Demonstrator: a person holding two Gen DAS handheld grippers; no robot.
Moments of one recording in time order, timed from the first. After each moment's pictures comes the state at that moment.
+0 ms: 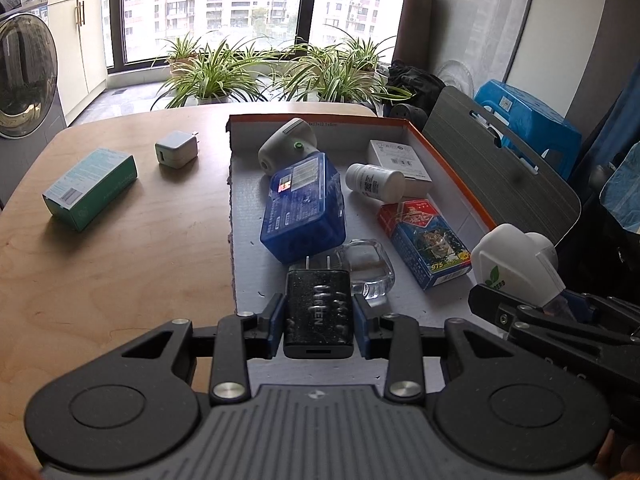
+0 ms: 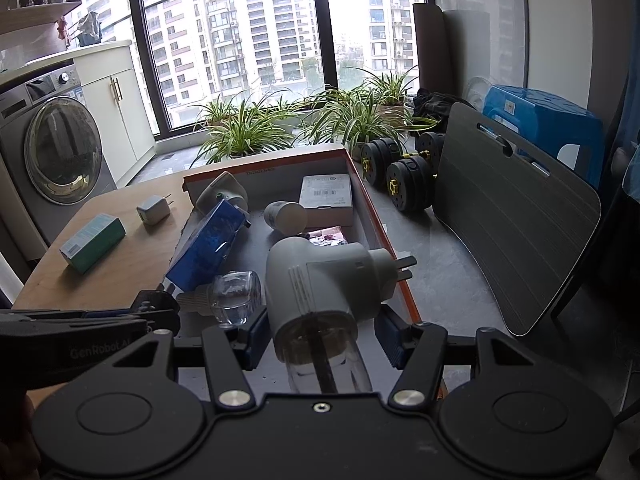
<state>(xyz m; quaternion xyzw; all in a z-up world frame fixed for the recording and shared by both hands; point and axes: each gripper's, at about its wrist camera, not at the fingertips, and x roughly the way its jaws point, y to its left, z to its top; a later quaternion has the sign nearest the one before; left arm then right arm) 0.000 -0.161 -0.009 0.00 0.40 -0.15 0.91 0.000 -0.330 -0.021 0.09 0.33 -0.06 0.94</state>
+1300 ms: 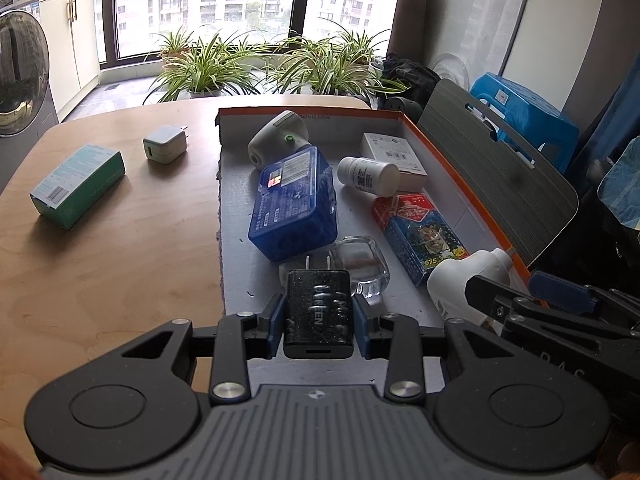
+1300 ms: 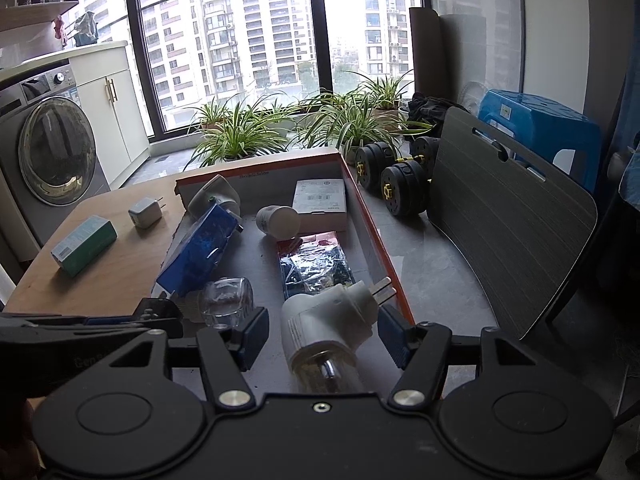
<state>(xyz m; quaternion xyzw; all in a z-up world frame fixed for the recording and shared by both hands) 0.006 -0.167 -0.013 0.01 0.41 -0.16 0.90 0.003 -0.333 -0.022 0.09 0.33 -0.08 0.94</state>
